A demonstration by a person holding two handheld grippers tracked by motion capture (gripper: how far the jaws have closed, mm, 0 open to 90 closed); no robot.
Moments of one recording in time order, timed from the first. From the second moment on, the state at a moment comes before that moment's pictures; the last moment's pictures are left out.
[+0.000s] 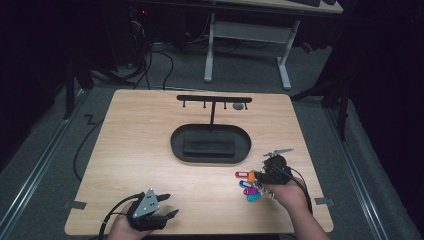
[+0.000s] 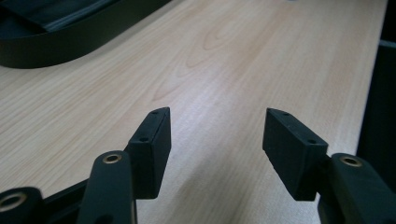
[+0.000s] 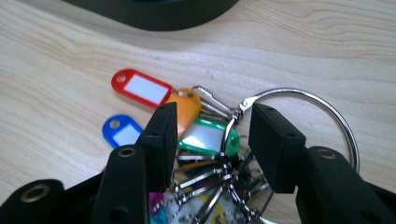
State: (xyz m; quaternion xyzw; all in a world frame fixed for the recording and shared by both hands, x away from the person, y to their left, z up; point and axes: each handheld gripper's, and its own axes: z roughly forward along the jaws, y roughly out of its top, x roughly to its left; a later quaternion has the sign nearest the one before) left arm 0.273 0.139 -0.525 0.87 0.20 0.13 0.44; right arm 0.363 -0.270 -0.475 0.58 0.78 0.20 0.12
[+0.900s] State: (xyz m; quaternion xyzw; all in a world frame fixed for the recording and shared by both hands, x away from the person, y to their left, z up) left arm 0.261 0.131 -0.530 0.89 0.14 0.13 0.41; right arm 0.417 -0.277 -0.489 0.66 0.74 0.11 0.06
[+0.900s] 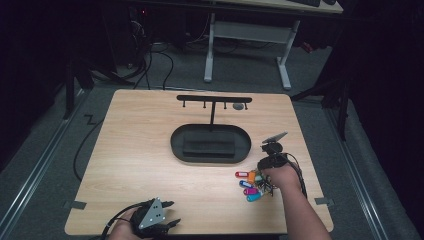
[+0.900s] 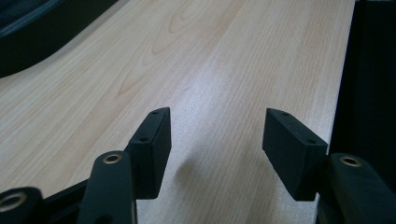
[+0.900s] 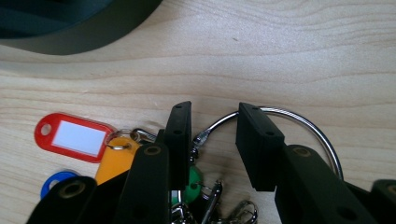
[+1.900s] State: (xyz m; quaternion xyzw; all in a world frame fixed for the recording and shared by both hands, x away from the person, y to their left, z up) left arm 0.259 0.130 -0.529 0.89 0.13 0.14 0.41; right arm 0.421 -0.267 -0.490 0.66 0.75 0.09 0.06
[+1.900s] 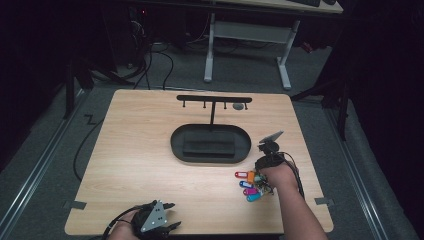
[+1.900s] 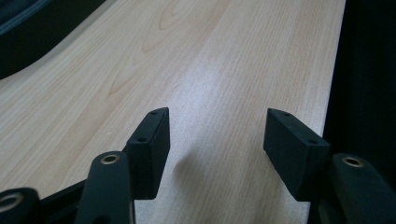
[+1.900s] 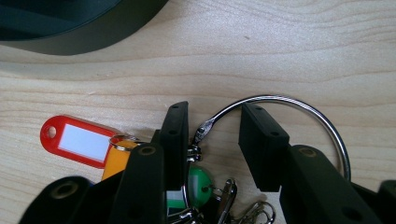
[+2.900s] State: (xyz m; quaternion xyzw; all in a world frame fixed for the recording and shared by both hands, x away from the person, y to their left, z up) left arm 0.252 0.127 -0.527 0.89 0.12 0.15 0.41; right arm 0.396 -0.234 -0.473 0.54 0.84 0.06 0.06
